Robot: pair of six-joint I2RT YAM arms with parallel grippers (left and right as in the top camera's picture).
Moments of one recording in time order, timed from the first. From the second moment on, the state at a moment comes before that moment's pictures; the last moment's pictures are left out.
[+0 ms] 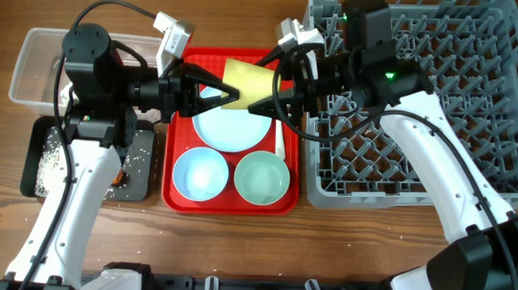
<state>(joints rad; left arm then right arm) -0.05 1.34 1.04 0.26 1.56 -0.68 0.37 1.67 1.48 -0.48 -1.34 -0.37</state>
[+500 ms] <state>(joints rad) -0.05 1.34 1.04 0.26 1.56 -0.68 0.36 1.67 1.48 -0.46 -1.35 -0.31</state>
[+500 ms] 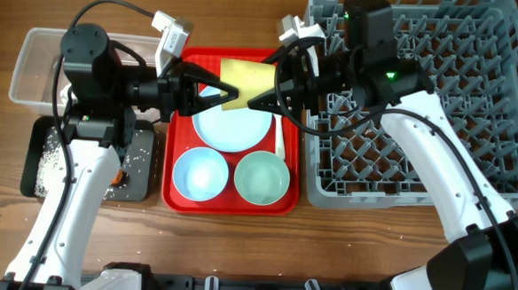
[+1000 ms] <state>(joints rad) -0.05 1.34 1.04 0.26 1.56 -0.68 0.36 1.67 1.48 -0.31 -1.41 -0.23</state>
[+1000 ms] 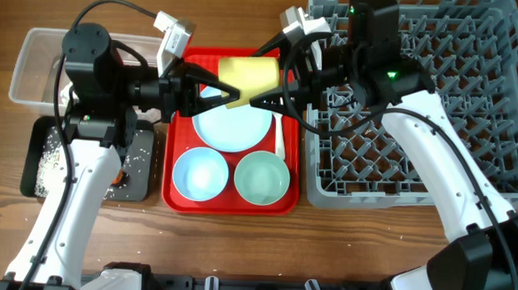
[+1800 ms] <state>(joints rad) -0.06 1.34 1.04 0.26 1.56 -0.68 0.36 1.67 1.48 -0.31 -1.39 -0.20</state>
